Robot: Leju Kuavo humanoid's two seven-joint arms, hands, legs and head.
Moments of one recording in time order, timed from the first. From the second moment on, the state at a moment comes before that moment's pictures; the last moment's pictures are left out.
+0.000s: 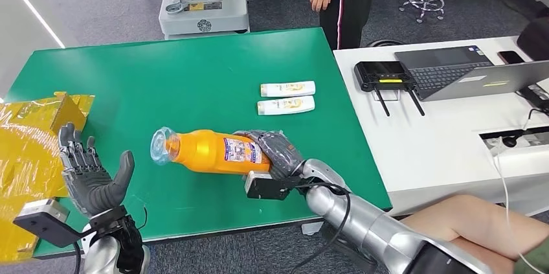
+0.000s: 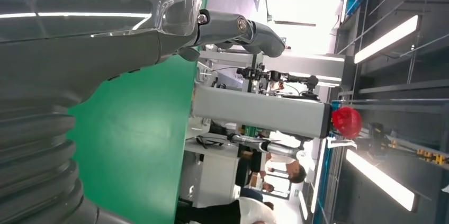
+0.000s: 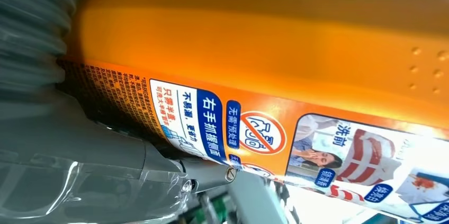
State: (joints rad) left arm -0.14 -0.27 -0.15 -1.46 0.09 0.16 -0.70; right arm -0.55 -0.09 0.79 -0.81 0.32 -0.31 -0.39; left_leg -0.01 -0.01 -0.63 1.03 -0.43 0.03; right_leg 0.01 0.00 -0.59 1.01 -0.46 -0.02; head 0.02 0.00
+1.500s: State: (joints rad) left arm -0.36 -0.27 -0.38 -1.21 0.03 -0.07 -0.58; right arm -0.62 0.18 0.43 -0.61 0.44 -0.41 -0.47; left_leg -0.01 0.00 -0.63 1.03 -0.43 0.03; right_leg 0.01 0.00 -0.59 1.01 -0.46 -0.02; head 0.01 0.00
